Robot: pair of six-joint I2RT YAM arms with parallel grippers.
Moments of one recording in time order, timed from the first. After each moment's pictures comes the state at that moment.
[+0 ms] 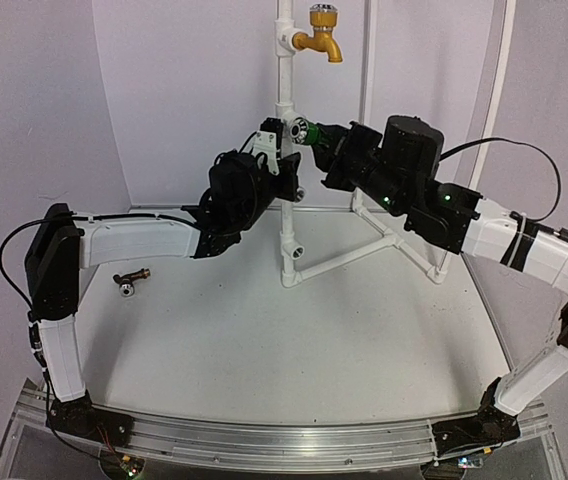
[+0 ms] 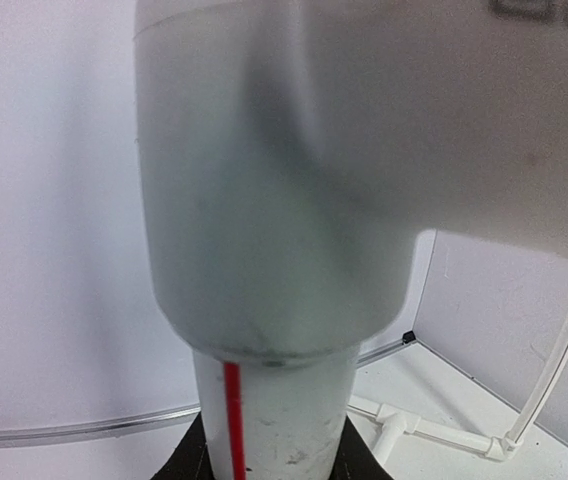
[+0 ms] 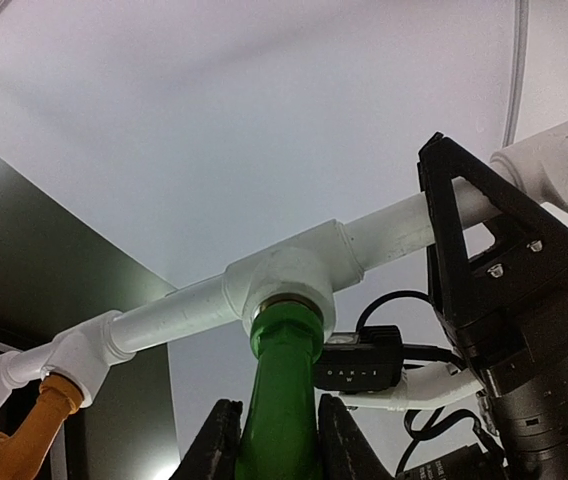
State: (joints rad) left arm -0.90 1.92 1.53 0.54 -0.37 -0.04; right arm 0.92 1.53 1.48 0.13 0.38 1.96
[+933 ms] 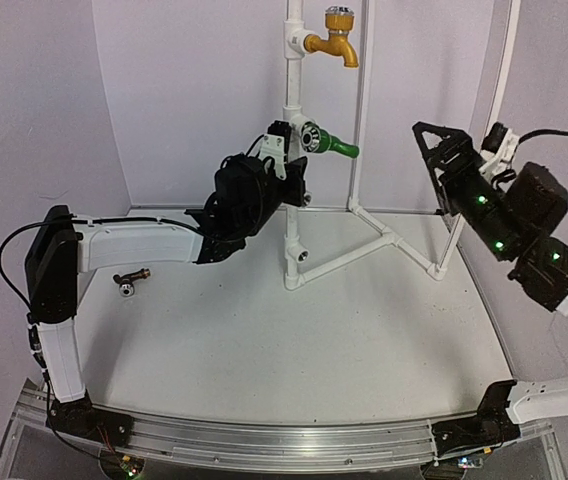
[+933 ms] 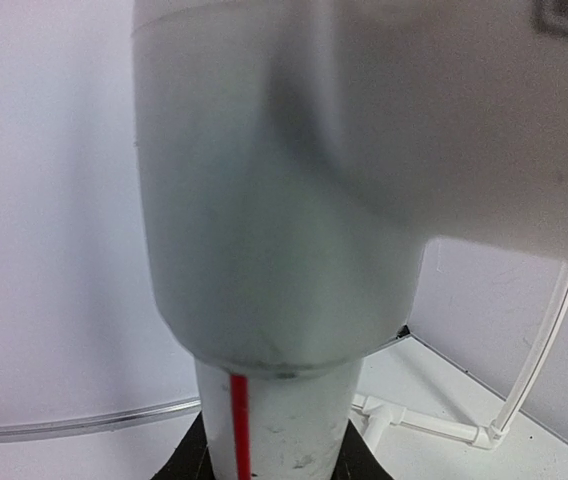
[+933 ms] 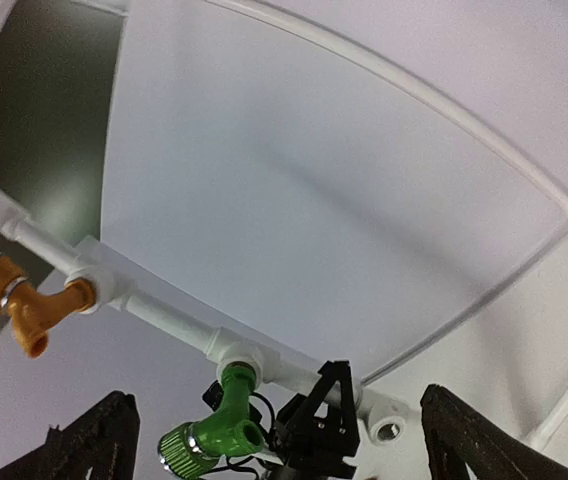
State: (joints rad) left arm -0.94 1.91 1.53 0.53 -0.42 -0.02; right arm 0.85 0.98 1.02 0.17 0.47 0.91
